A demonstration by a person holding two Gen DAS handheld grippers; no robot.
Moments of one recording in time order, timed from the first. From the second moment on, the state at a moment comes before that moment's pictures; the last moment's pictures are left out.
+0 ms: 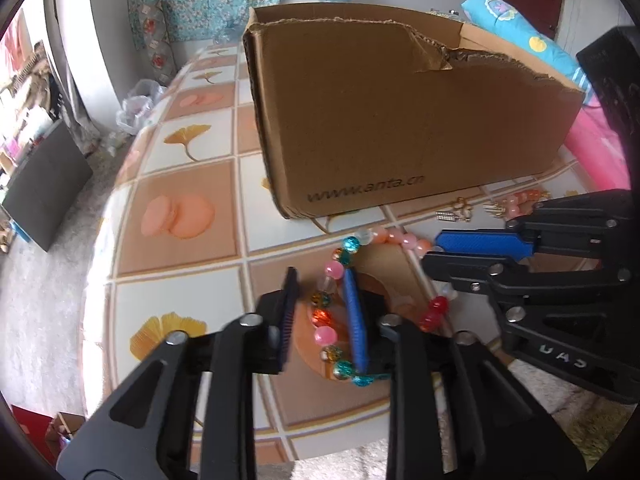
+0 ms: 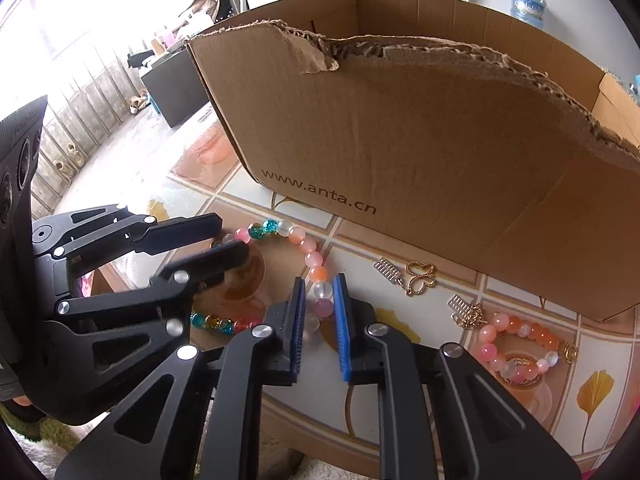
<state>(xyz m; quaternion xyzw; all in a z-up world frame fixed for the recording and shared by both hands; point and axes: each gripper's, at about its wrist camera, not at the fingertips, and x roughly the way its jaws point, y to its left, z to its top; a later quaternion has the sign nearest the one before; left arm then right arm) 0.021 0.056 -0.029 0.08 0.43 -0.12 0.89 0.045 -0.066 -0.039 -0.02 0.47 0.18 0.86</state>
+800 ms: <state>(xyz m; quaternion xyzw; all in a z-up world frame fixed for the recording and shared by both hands) -0.016 0.064 0.044 0.02 0.35 -0.18 0.92 -0.003 -0.101 0.026 0.00 0.38 0.17 0.91</state>
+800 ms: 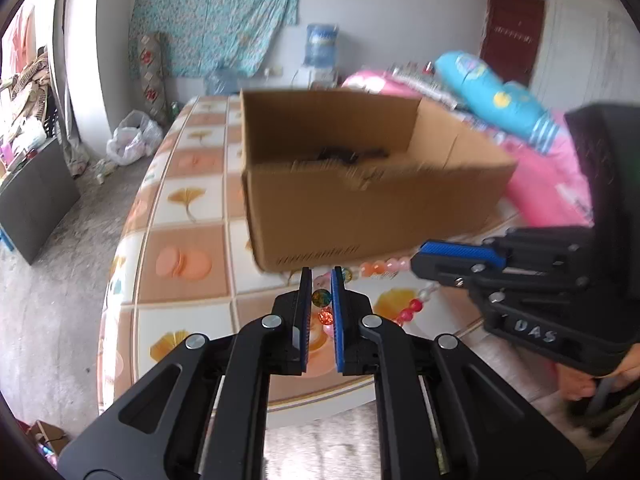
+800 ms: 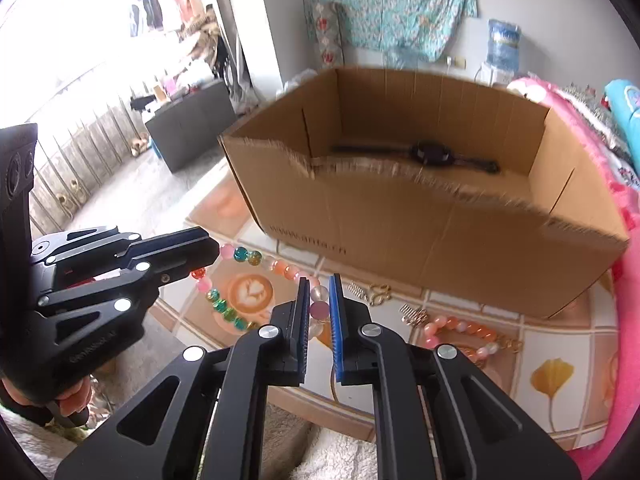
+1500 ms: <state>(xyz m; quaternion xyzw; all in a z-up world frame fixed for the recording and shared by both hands) 0.032 0.031 0.178 0.06 0.20 -0.25 0.95 0.066 -0.140 0.149 0.03 0.29 0.23 0.93</state>
